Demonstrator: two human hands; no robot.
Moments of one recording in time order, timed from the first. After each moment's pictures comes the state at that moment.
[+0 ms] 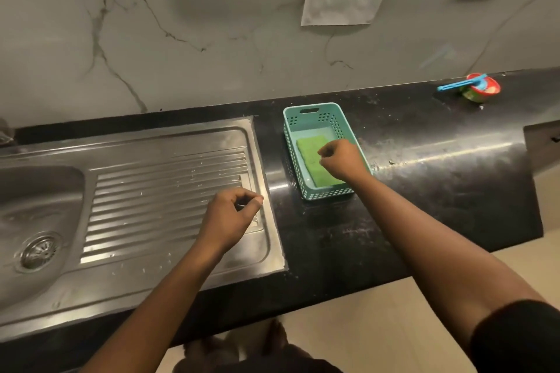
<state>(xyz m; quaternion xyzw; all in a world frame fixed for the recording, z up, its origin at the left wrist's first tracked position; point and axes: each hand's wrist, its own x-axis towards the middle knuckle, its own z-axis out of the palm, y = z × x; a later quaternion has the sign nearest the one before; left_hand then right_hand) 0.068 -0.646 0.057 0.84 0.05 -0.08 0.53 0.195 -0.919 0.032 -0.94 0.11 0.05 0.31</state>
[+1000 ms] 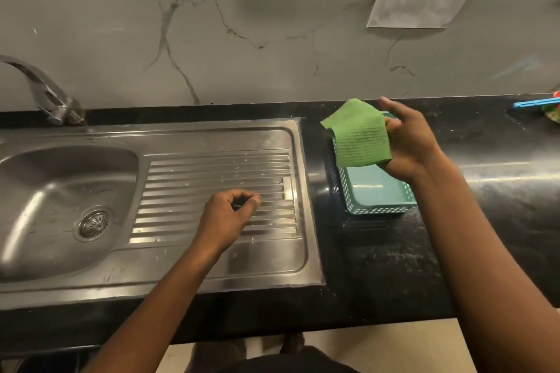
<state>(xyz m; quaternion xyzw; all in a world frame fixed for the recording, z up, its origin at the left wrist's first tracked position) 0.076 -0.565 0.042 0.82 0.14 -0.06 0.55 0.206 -0.878 0.135 -0.51 0.15 0.22 0.82</state>
